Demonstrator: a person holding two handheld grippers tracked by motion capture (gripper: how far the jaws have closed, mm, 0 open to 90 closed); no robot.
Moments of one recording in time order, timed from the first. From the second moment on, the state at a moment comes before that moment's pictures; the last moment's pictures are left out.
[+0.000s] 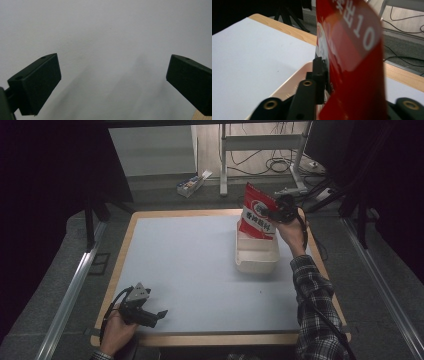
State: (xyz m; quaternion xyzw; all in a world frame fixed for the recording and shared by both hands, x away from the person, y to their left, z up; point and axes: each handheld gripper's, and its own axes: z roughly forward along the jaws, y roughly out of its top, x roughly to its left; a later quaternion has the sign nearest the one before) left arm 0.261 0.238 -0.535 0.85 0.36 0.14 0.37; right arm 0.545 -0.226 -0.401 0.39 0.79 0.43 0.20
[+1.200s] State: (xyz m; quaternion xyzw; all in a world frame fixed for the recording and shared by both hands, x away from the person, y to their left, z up) left arm 0.262 0.238 -0.536 0.84 0.36 0.14 0.37; right arm 0.536 -0.223 -0.392 0.39 0.81 0.40 0.19
